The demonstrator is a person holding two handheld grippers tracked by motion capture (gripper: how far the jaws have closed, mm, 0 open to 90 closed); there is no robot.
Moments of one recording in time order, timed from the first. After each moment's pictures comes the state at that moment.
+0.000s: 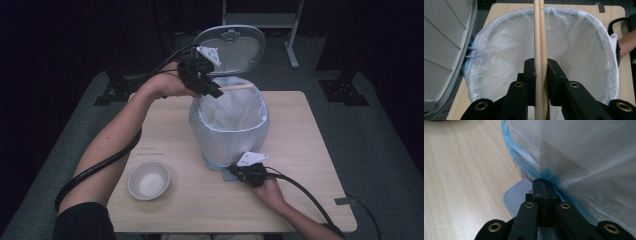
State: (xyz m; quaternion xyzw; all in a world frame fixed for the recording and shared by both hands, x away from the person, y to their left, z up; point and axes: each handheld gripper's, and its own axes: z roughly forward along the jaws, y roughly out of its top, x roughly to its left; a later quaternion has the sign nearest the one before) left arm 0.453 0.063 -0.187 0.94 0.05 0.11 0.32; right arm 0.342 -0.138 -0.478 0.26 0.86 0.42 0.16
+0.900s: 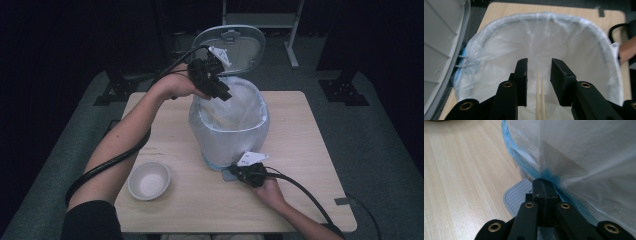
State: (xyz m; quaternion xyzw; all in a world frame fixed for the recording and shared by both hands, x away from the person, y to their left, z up) left arm 0.453 0.044 -0.191 0.94 0.06 0.09 0.33; right arm 0.342 -0.139 -0.478 0.26 0.86 0.42 0.16
